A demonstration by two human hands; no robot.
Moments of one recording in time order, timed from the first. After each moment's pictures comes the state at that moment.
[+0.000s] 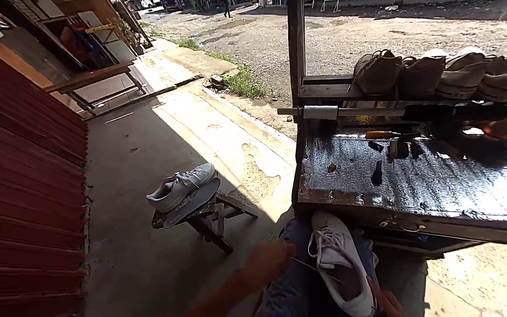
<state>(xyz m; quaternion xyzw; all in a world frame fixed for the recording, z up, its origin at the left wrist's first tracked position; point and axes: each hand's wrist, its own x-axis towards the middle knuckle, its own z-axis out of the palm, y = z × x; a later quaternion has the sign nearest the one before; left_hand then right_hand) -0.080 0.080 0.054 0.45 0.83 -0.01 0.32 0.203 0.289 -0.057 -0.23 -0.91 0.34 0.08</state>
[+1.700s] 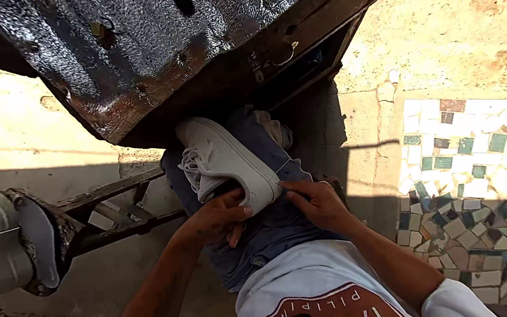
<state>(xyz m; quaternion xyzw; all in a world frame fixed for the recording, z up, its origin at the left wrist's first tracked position) -0.029 0.123 -0.011 0.13 0.43 0.39 0.80 0.239 0.238 -0.041 -0.32 -0.72 0.60 0.15</state>
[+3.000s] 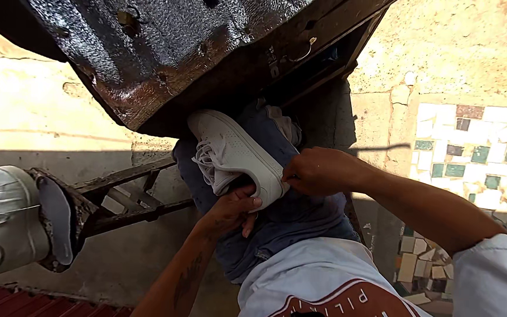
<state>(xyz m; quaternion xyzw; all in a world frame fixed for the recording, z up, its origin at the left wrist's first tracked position) -0.017 0.110 -0.038 0.13 0.37 0.47 0.79 0.171 0.332 0.035 -0.10 -0.86 0.41 -0.27</state>
